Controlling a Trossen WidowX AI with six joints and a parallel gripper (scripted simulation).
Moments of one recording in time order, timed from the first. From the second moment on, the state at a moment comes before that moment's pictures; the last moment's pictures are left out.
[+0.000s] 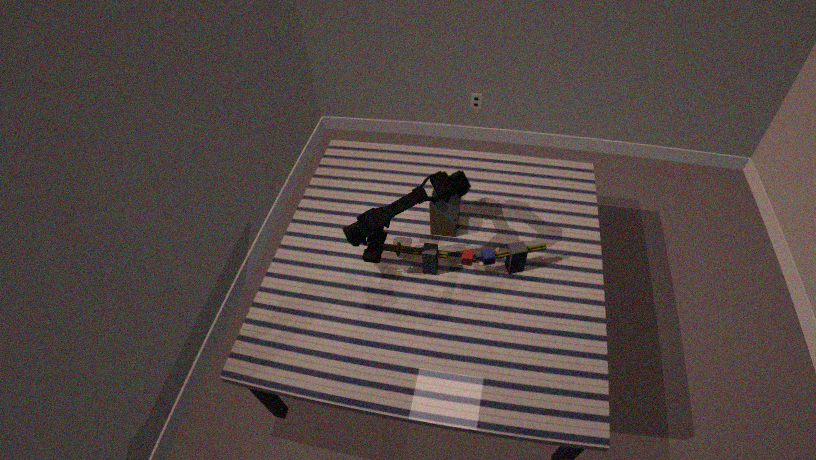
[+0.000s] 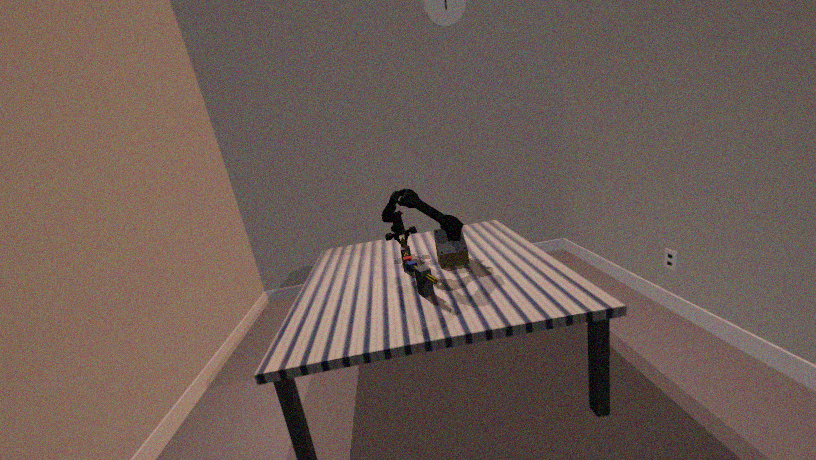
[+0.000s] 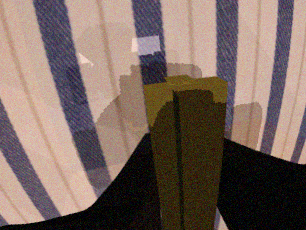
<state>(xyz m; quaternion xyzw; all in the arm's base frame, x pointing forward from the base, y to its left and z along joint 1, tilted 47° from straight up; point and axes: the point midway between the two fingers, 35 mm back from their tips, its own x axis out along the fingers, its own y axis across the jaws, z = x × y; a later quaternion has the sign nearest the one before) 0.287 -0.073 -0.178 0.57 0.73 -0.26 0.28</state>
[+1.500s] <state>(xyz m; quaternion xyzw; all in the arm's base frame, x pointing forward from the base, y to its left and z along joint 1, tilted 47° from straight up) 0.287 -0.070 -0.174 0.59 0.72 -0.25 0.28</state>
